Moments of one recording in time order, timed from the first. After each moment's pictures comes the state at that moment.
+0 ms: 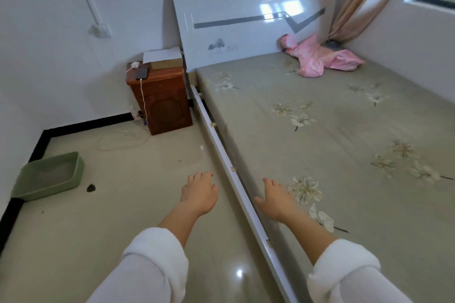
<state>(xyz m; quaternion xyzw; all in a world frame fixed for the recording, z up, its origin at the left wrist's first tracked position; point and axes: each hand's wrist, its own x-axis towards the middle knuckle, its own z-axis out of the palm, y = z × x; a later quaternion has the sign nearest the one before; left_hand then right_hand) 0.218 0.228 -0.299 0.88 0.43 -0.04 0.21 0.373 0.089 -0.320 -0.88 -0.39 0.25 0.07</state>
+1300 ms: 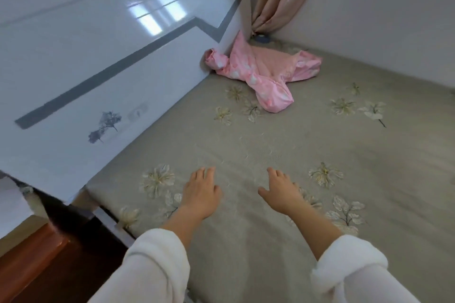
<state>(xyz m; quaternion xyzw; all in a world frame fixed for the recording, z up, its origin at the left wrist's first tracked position) 0.909 0.881 -0.375 0.97 0.11 -0.12 0.17 0.969 0.677 -0.375 -0.96 -0.09 0.24 0.13</state>
